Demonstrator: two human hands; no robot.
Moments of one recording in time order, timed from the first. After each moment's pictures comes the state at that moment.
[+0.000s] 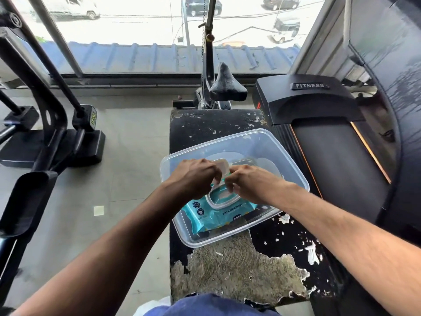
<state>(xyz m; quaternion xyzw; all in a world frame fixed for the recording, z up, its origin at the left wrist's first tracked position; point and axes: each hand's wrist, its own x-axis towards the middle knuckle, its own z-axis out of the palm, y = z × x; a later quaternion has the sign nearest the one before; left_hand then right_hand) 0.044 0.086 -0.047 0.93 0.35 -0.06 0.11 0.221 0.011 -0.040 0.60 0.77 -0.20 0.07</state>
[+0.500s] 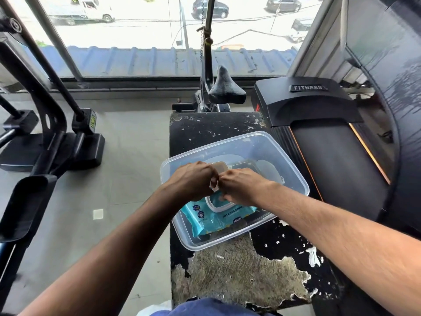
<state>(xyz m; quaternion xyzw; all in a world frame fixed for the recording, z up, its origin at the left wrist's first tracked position) 0.042 0.091 -0.051 0.91 0.36 -0.07 0.18 0.201 0.025 -0.045 0.53 0.83 -0.14 0.14</state>
